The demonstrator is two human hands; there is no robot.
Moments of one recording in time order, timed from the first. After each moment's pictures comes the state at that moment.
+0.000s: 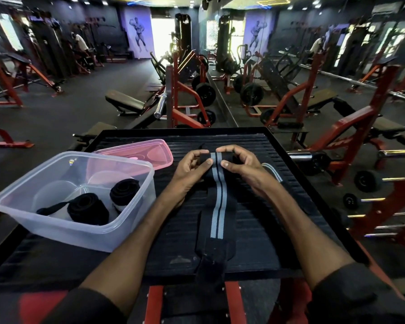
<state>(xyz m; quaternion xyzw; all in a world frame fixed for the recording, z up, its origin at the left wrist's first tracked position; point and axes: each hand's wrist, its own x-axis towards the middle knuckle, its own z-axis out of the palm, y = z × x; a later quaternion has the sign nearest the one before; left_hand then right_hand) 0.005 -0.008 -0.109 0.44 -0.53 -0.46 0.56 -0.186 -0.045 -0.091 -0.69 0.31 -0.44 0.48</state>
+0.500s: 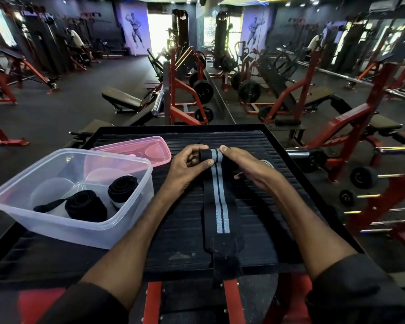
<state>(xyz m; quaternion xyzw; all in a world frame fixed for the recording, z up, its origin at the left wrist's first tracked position) 0.009 -0.011 -0.108 0.42 -0.59 -0.37 0.58 -0.186 -0.056 -0.083 -0.67 0.46 -0.29 0.51</state>
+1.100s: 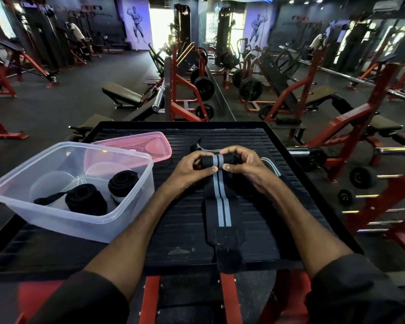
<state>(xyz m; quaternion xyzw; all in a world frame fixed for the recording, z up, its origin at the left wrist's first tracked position) 0.013 -0.013 -0.120 0.46 -0.63 -0.41 0.48 -0.197 -0.053 -0.108 -0.67 0.35 -0.41 0.52</state>
